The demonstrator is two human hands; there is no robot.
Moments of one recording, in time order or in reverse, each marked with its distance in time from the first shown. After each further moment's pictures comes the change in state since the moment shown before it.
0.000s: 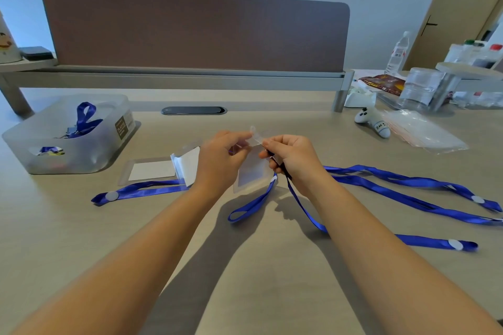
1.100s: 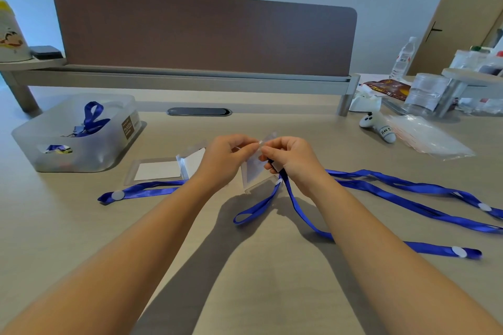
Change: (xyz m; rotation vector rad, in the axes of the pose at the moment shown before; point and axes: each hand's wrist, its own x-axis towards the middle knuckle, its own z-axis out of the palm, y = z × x) left_hand 0.008 0.006 -0.015 -0.123 -0.272 -0.178; right_hand 0.005 0.002 0.006 -0.127 -0.084 -0.083
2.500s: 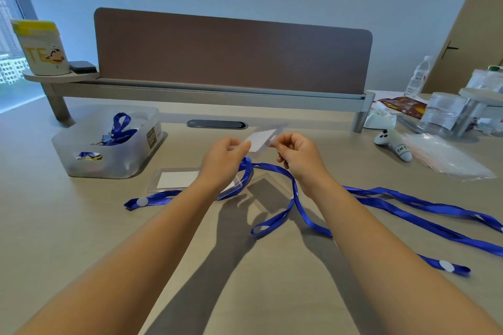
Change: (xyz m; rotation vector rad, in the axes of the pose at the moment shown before) left_hand 0.000 -0.002 -0.027 -0.094 0.171 -0.268; right_hand 0.011 -0.024 0.022 -0.059 0.118 -0.108
